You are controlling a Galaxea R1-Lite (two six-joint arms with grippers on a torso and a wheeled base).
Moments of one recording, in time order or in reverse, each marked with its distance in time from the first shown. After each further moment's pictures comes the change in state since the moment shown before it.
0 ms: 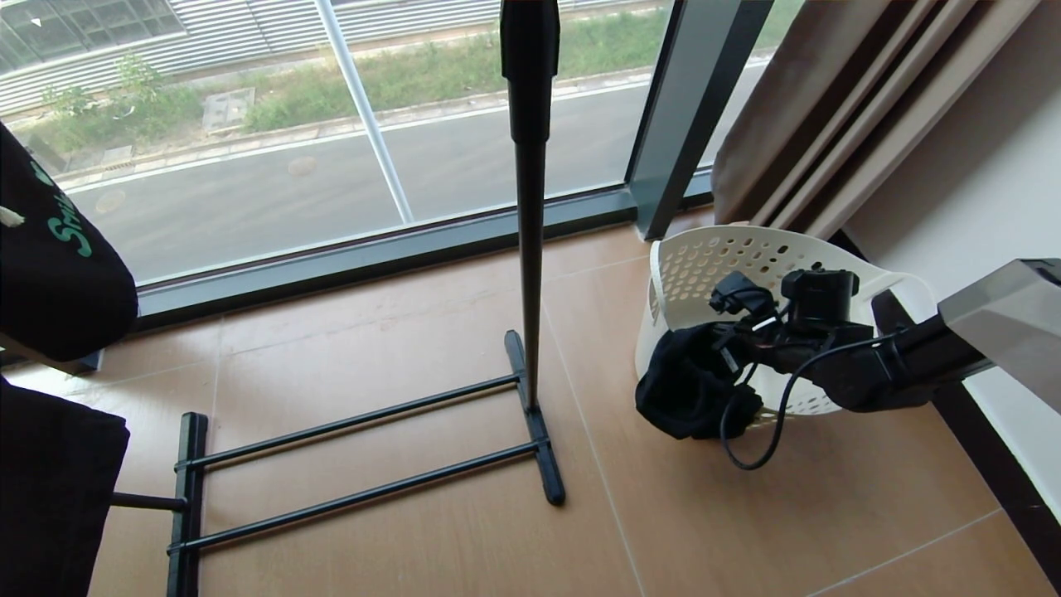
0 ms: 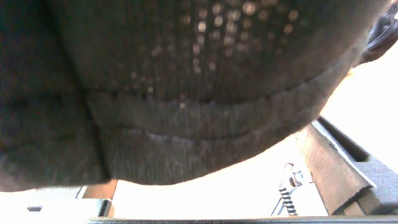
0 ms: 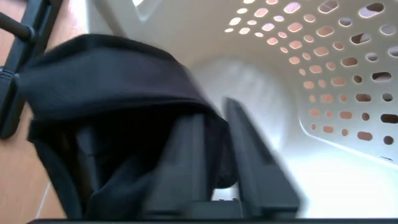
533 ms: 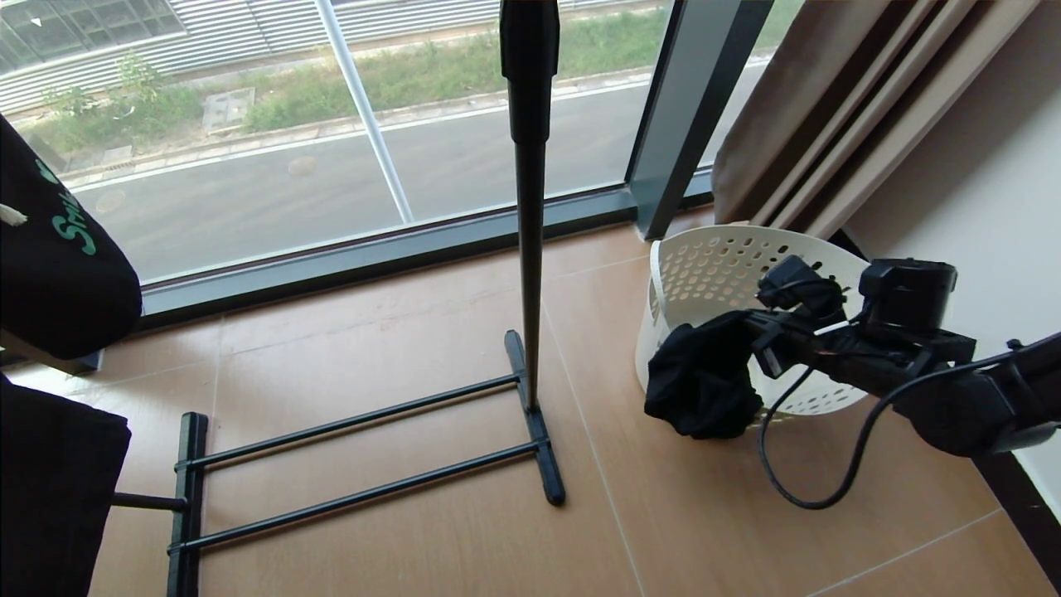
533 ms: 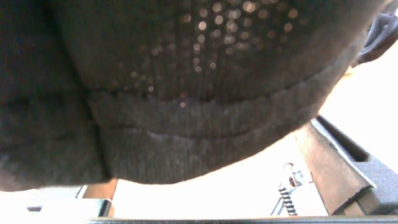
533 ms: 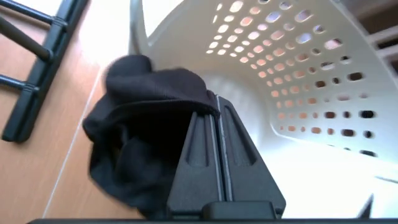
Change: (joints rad) left arm 0.000 0.000 0.000 0.000 0.000 0.000; right arm 0.020 -0.315 0.366 -0.181 0.001 -0.001
